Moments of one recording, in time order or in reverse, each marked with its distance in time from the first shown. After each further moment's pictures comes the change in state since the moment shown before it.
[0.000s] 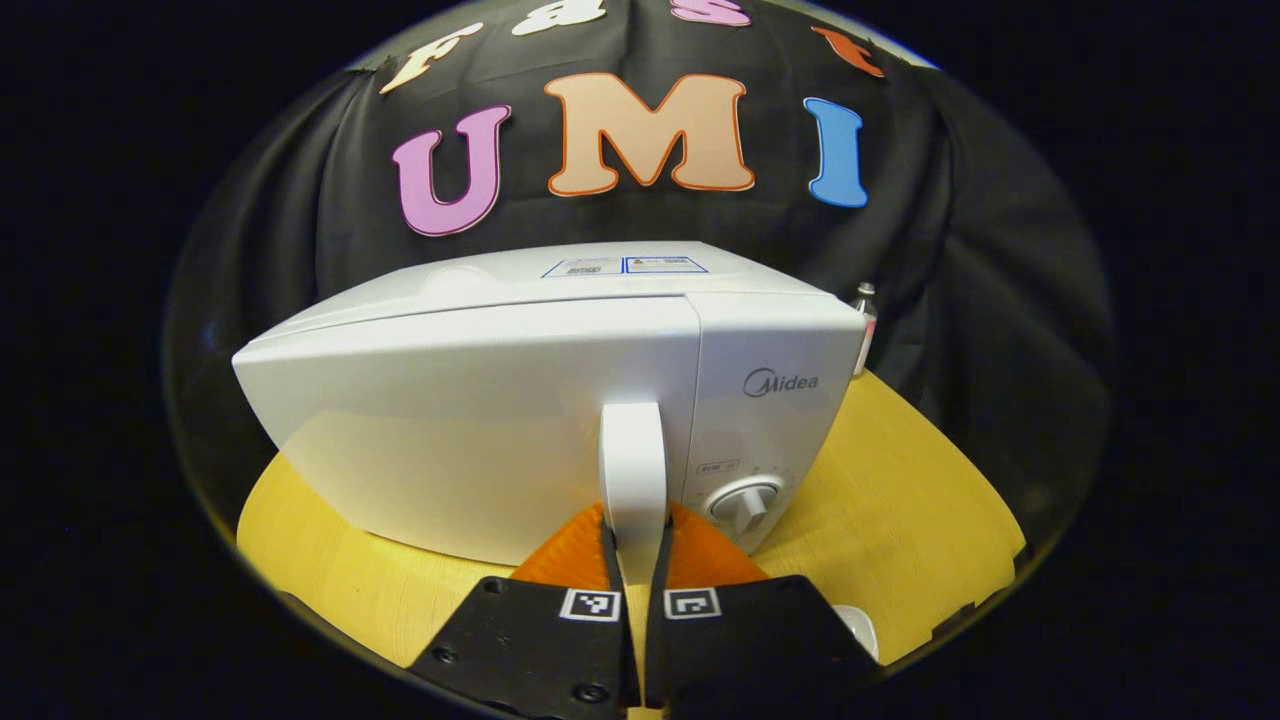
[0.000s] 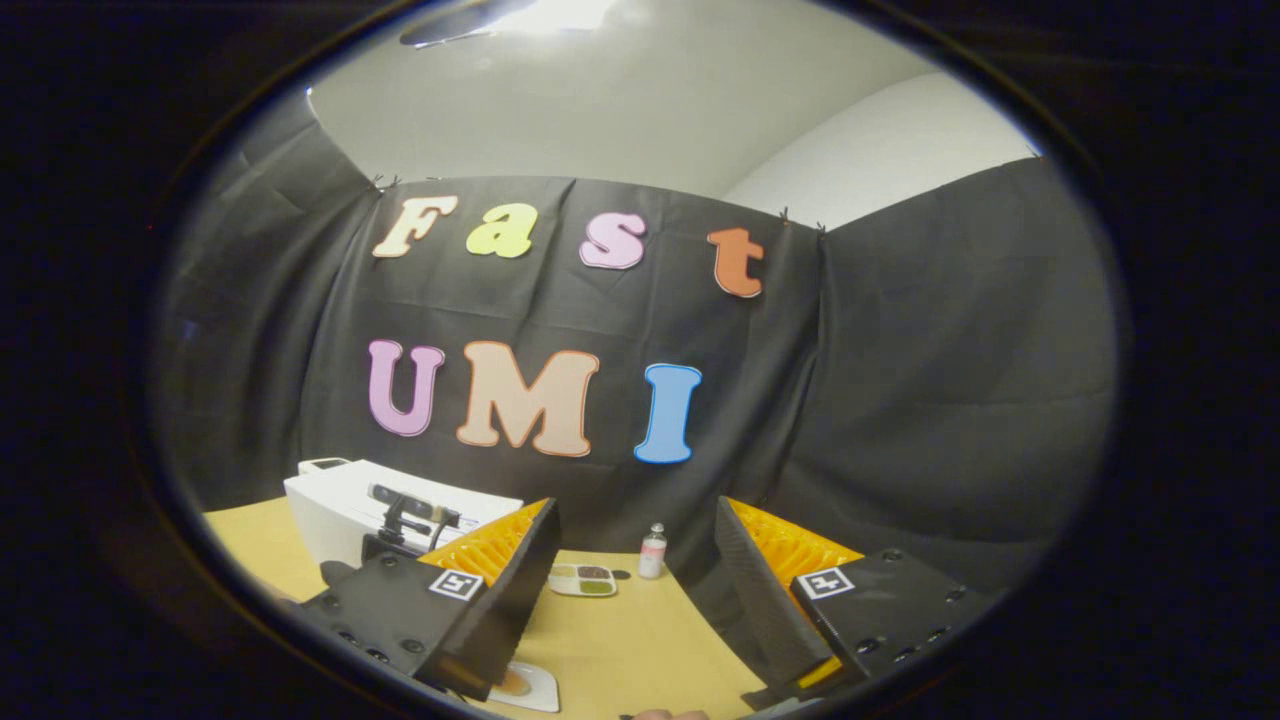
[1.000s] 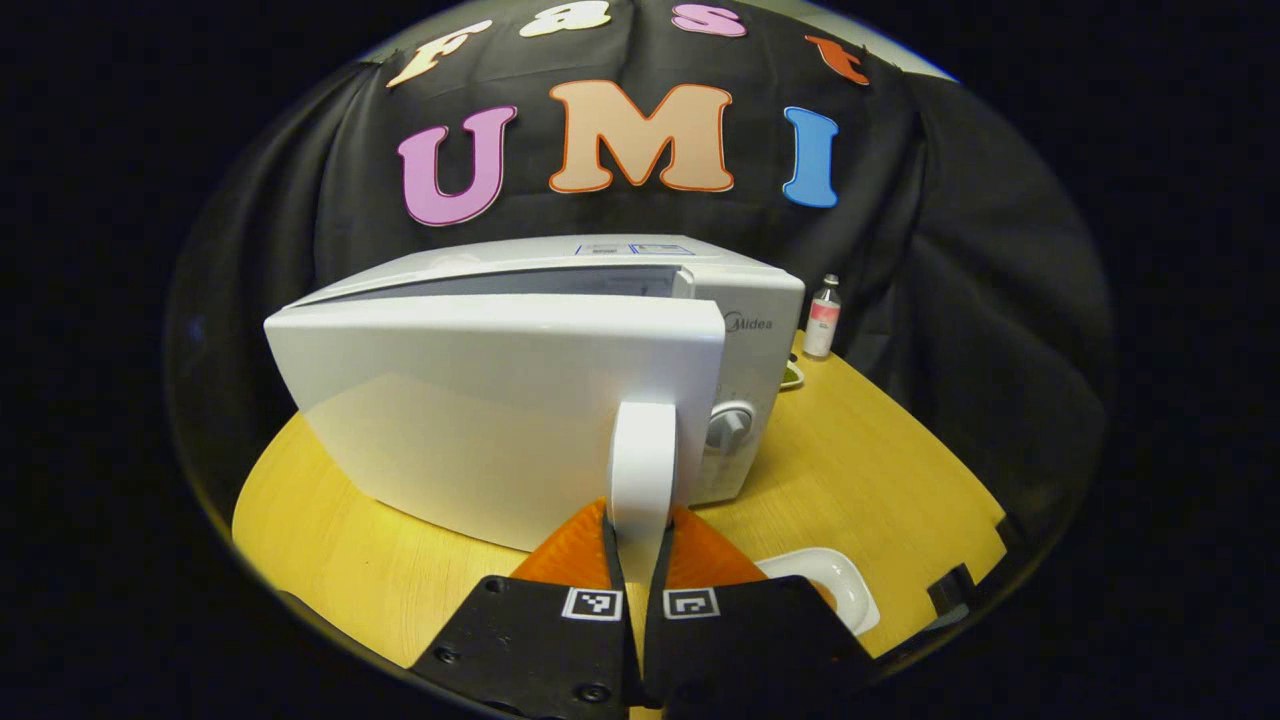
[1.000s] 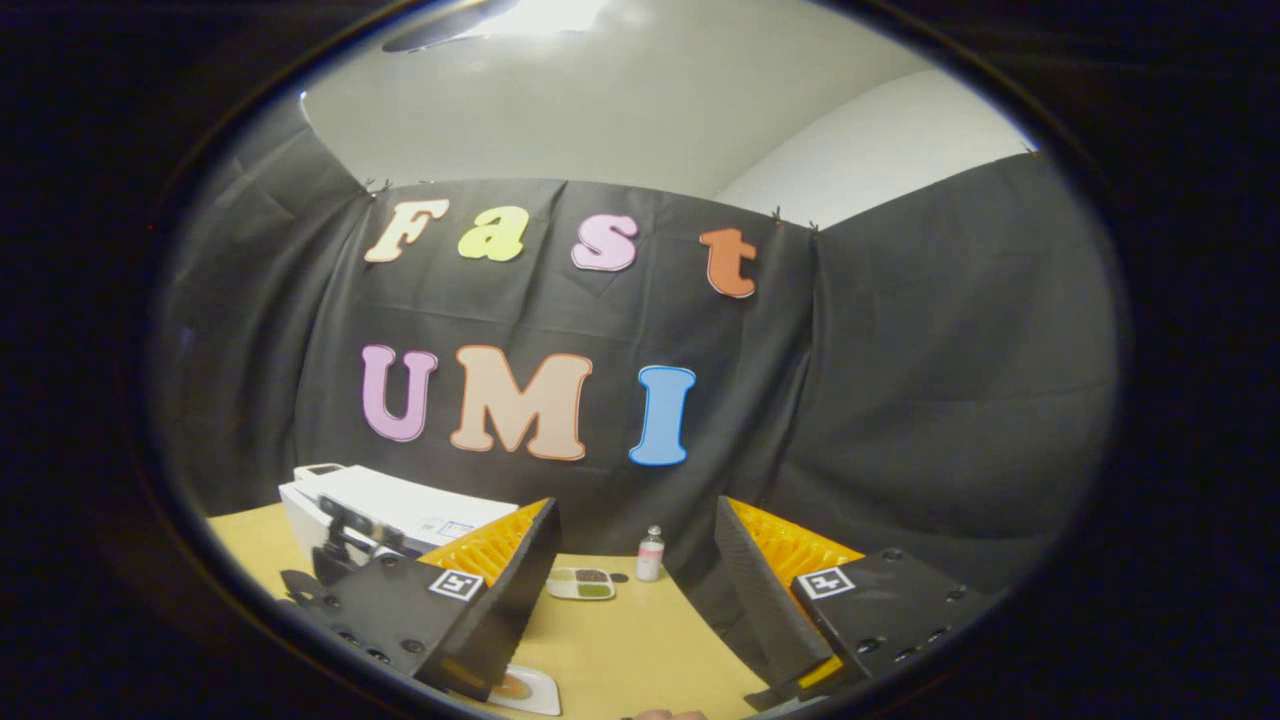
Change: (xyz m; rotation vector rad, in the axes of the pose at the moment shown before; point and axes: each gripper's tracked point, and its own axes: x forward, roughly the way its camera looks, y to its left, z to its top) left arm -0.073 0.009 -0.044 -0.023 0.010 -0.109; right arm 0.011 -0.011 0.004 -0.016 -0.019 -0.027
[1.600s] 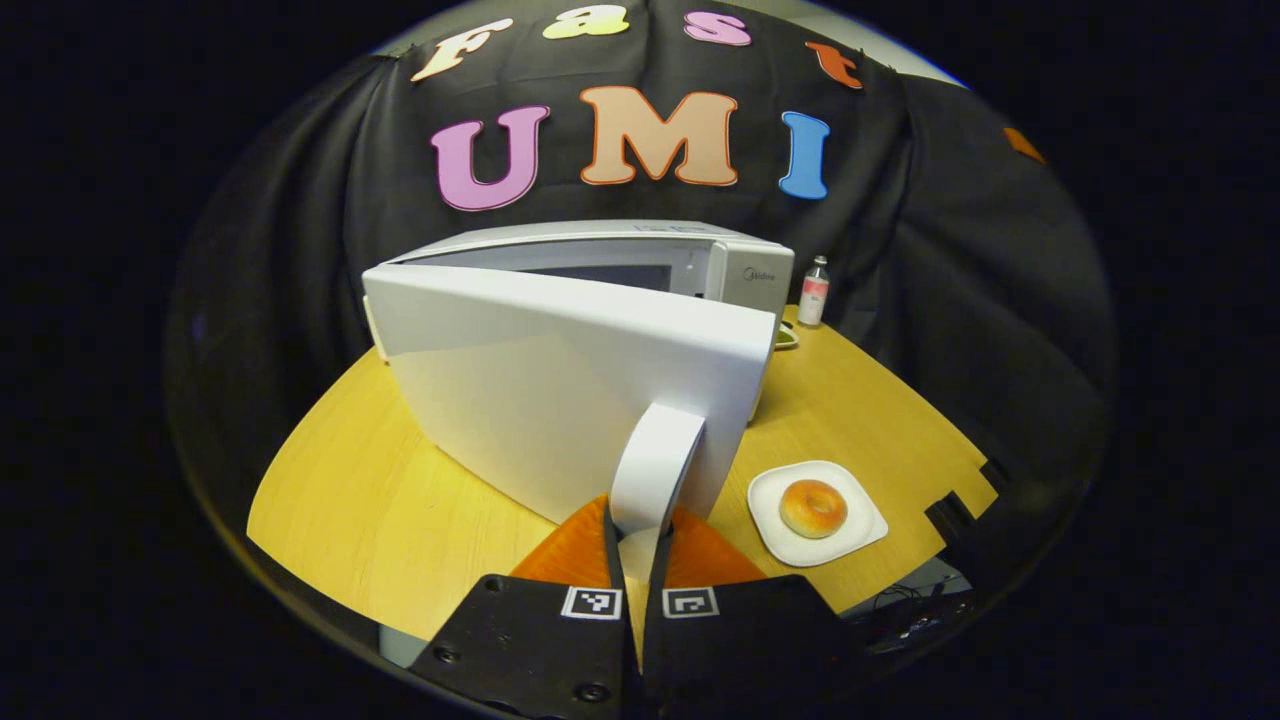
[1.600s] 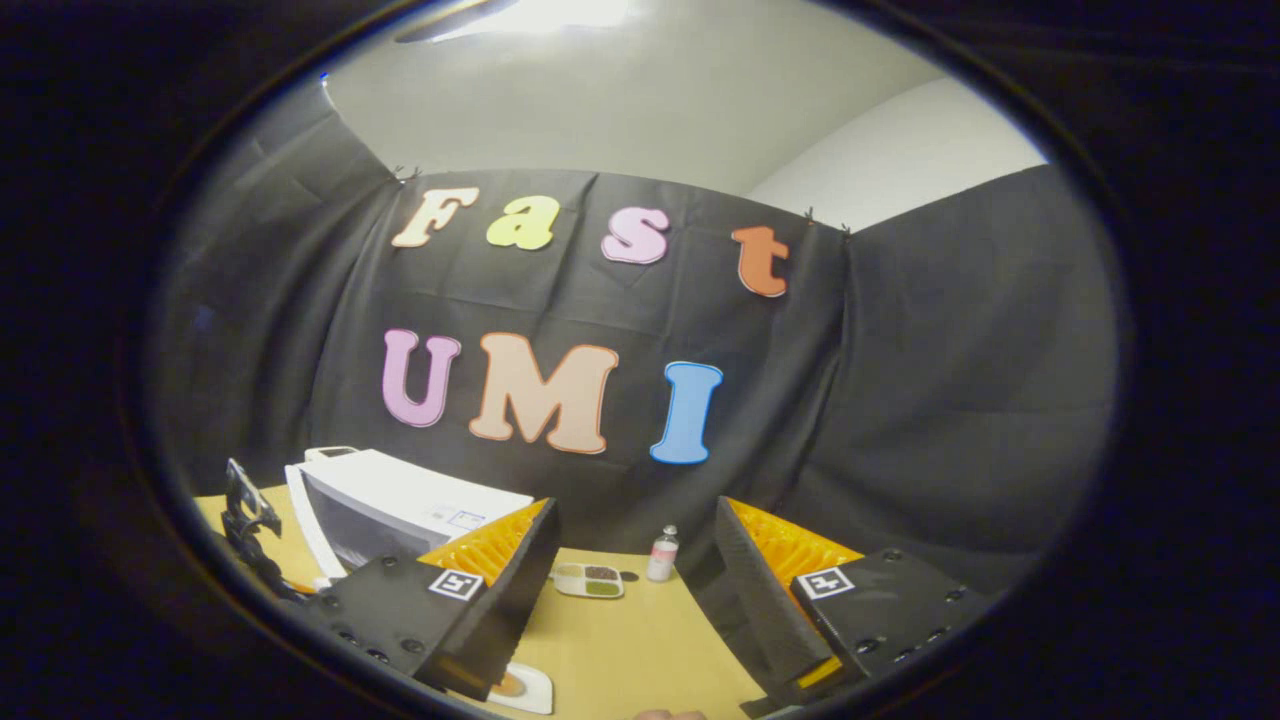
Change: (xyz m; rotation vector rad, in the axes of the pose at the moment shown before) left arm -0.104 0.055 -0.053 0.014 0.034 0.051; right arm 0.007 0.035 -0.009 -0.026 0.019 0.105
